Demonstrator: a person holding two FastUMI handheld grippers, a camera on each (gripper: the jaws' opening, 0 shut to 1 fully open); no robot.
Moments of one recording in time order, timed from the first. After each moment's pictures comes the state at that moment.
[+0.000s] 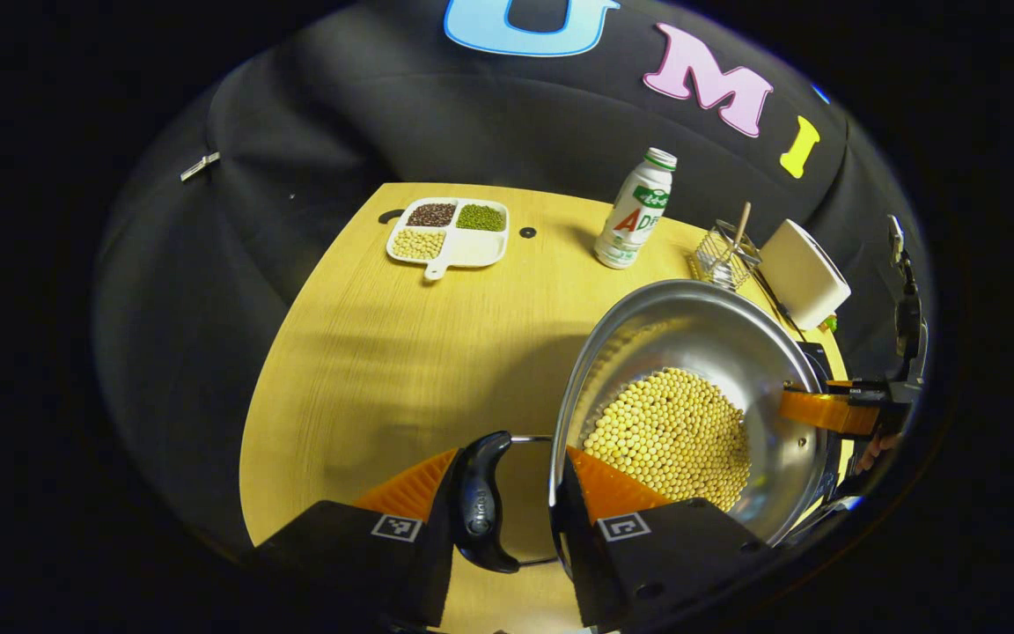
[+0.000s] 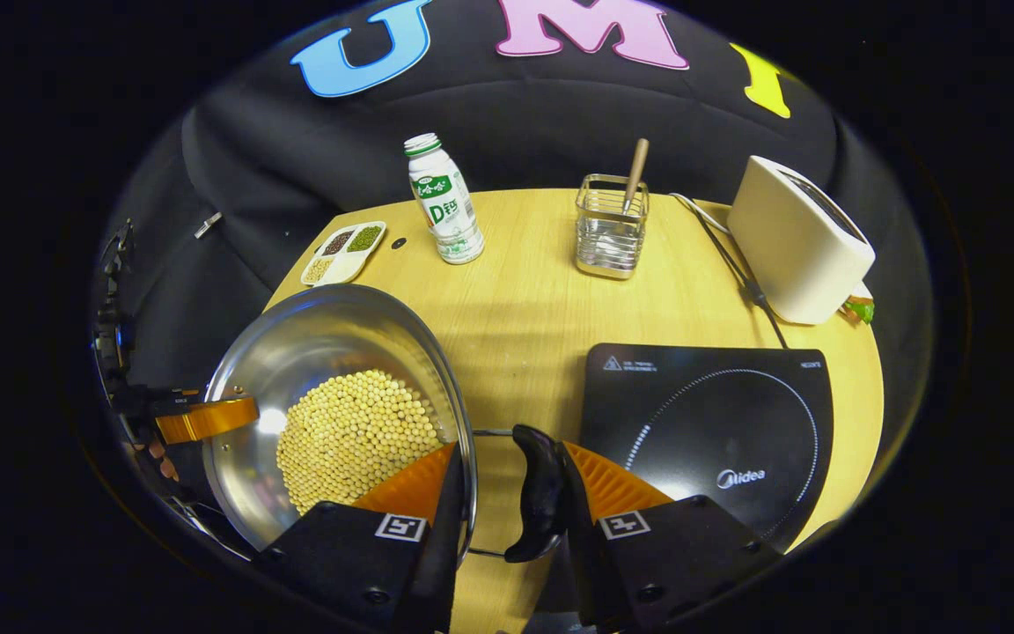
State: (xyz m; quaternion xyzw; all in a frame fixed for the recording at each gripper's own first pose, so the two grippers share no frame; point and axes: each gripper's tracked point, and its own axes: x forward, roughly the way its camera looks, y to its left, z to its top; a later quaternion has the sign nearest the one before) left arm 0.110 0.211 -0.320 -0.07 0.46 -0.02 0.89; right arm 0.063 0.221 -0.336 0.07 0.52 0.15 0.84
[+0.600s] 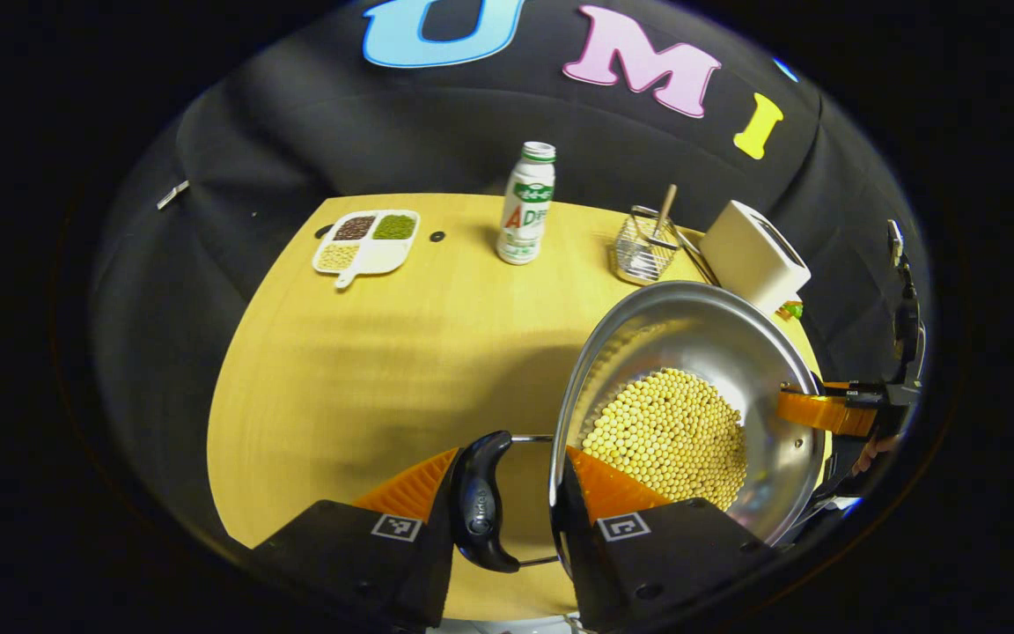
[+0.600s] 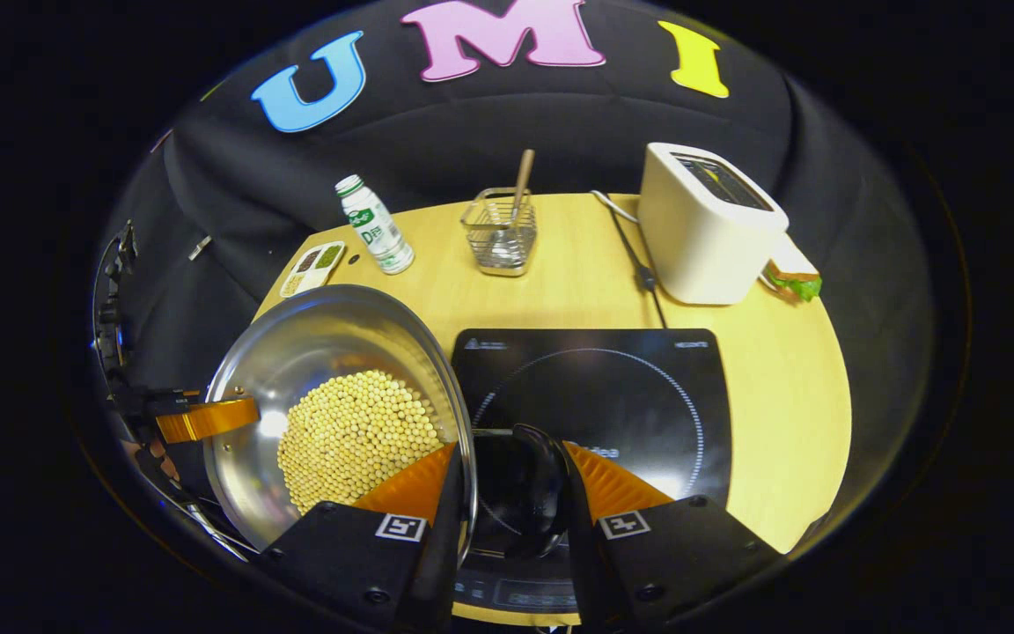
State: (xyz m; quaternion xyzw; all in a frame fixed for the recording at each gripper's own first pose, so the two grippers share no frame) left arm 0.102 0.073 -0.287 -0.06 0.46 -0.06 0.88; right arm 0.053 0.078 -0.314 0.09 0.52 0.12 0.84
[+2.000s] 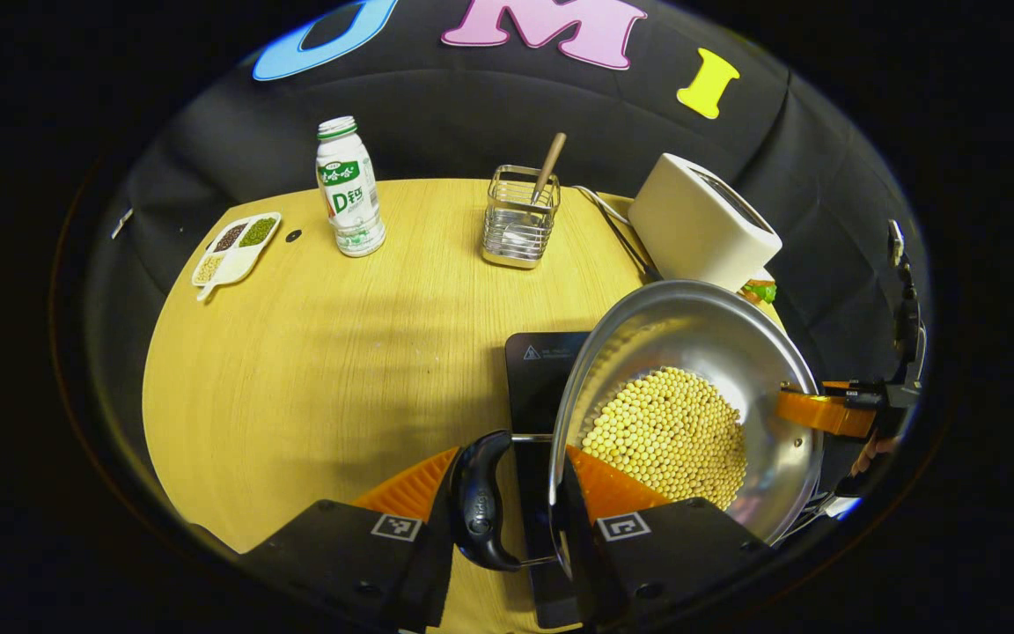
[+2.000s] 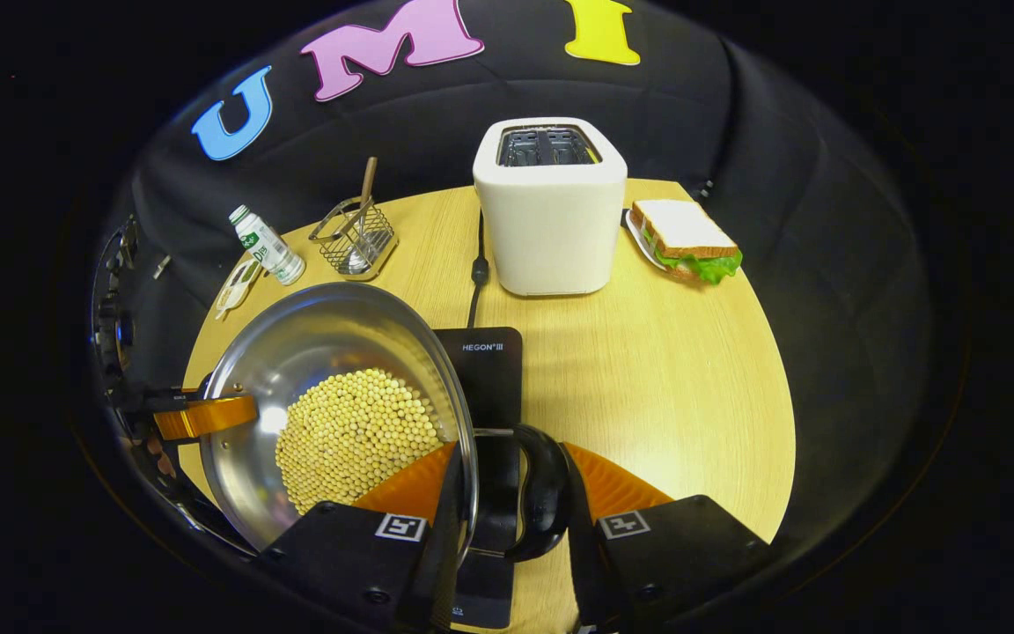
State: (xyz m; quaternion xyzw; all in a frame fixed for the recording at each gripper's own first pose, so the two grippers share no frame) left arm 0.149 -0.095 -0.328 -0.06 0.48 -0.10 0.87; right arm 0.084 -0.083 -0.372 0.08 0.53 0.08 0.84
